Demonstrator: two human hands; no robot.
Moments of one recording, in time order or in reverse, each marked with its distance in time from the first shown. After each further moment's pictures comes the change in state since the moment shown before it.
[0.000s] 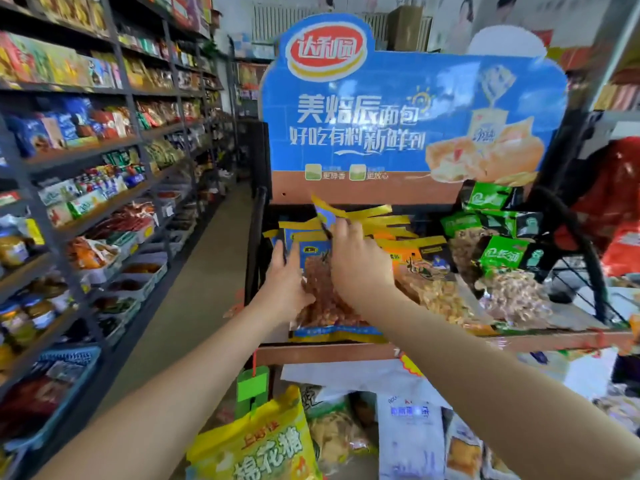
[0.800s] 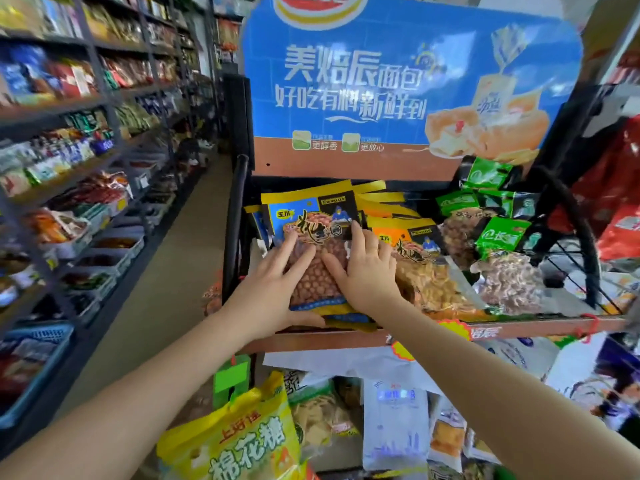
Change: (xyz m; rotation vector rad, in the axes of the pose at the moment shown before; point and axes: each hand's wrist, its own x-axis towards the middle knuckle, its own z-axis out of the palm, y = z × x) left_hand -0.013 -0.026 0.014 0.398 -0.177 0.281; right_hand -0.010 0.031 0.066 0.344 -0.066 0.145
